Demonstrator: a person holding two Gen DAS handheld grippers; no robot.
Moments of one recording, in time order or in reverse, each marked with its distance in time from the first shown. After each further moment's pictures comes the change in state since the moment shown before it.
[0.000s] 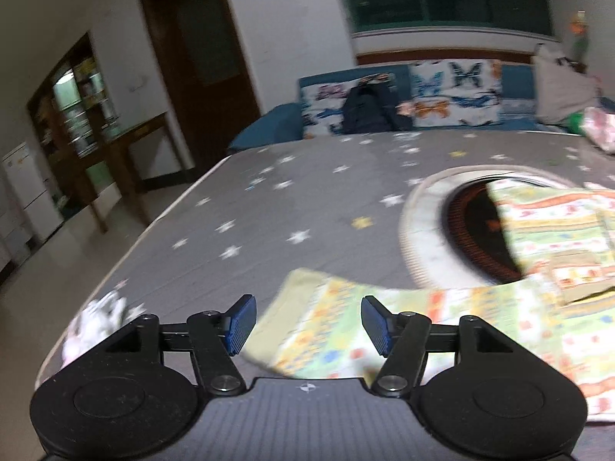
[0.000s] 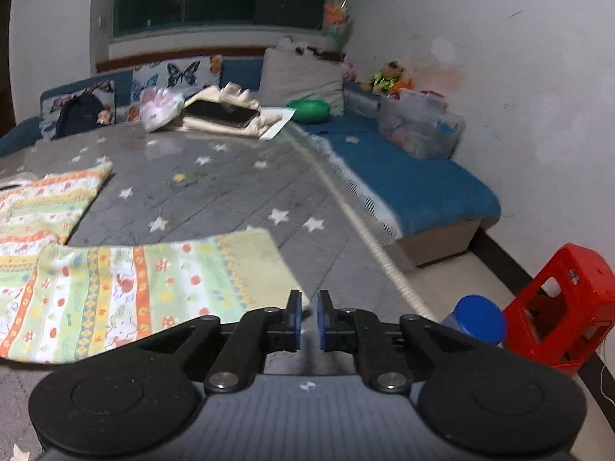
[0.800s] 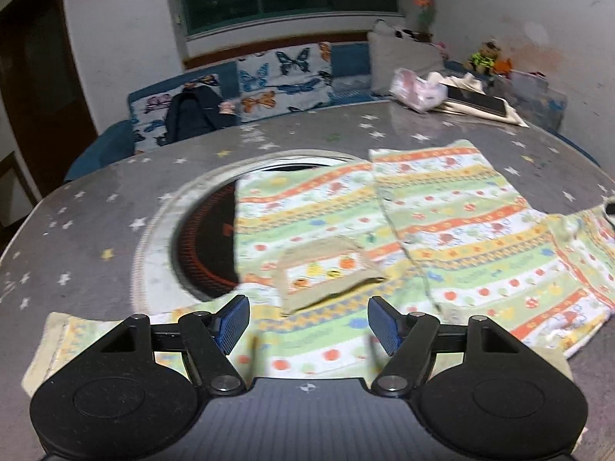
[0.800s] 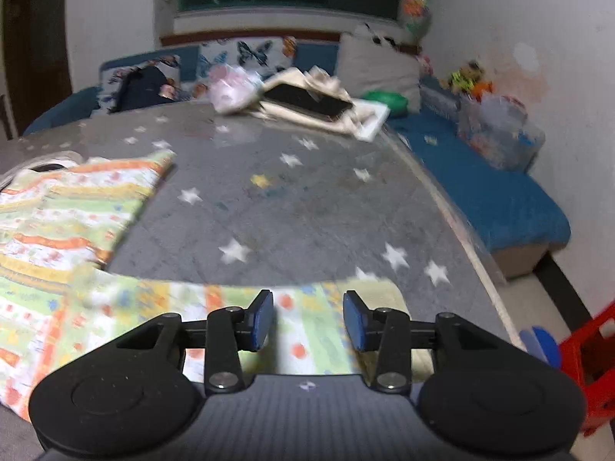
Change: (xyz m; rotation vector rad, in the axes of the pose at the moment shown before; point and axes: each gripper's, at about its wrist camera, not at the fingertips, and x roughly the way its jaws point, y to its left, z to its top) left arm -0.017 -0.153 0.000 0.218 0.026 -0.424; right arm 0.059 0.067 0.039 -0.132 0.045 0.214
